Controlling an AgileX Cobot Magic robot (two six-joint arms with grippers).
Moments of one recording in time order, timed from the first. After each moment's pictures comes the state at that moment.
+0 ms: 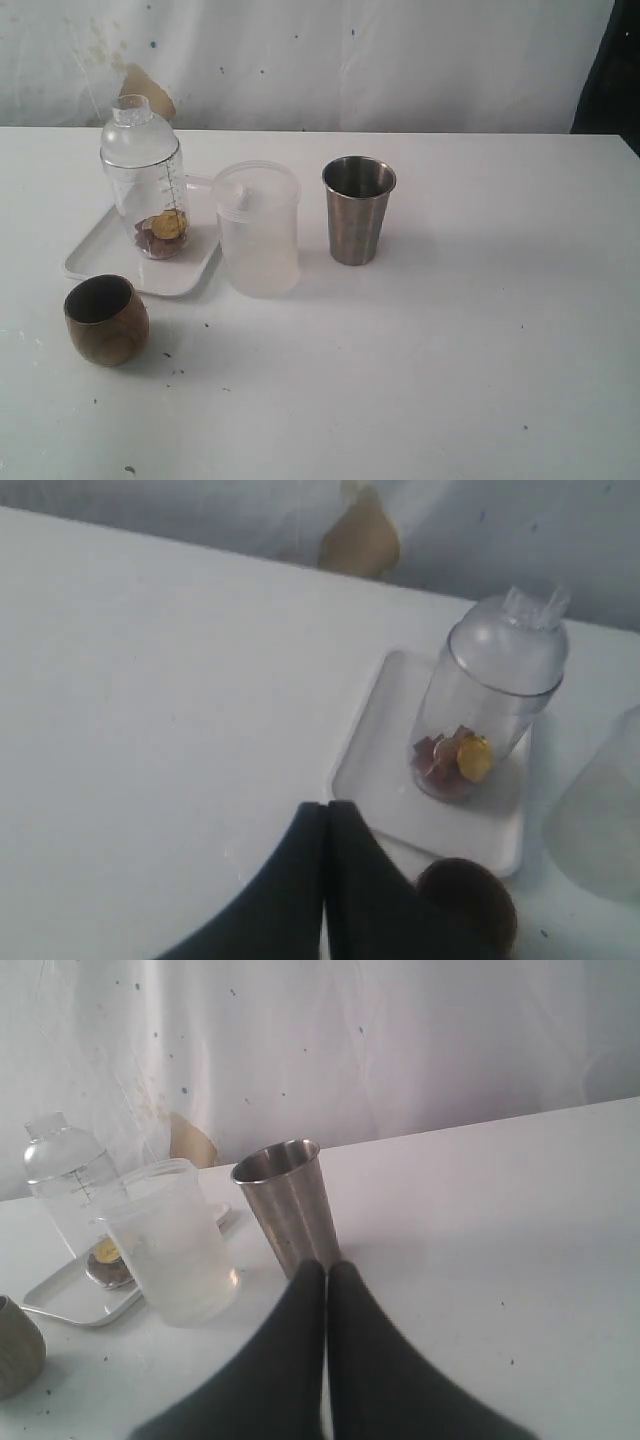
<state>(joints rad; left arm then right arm) -0.03 0.62 -0.61 0.08 0.55 -0.26 0.24 0.01 -0.01 -0.17 0.12 0.48</state>
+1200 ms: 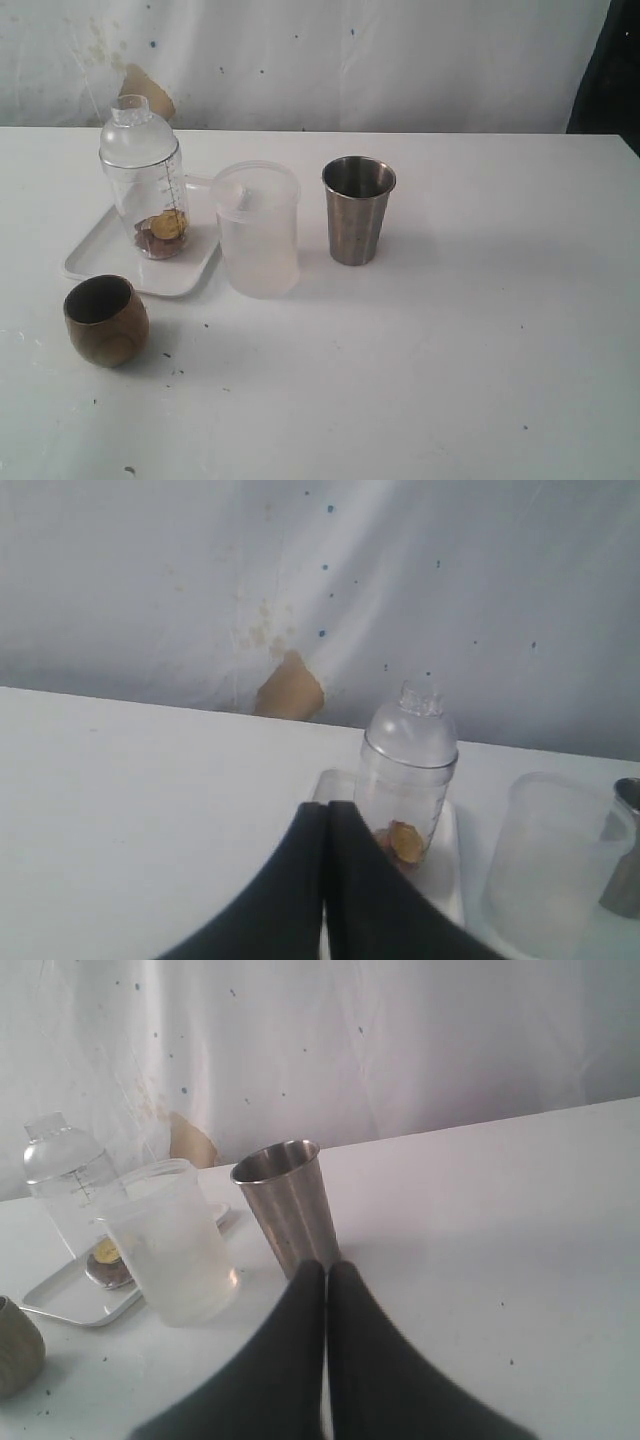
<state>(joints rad) -0.03 0.13 -0.36 -0.08 0.43 -0.07 0.24 0.01 -0.01 -0.17 0.12 0.47</state>
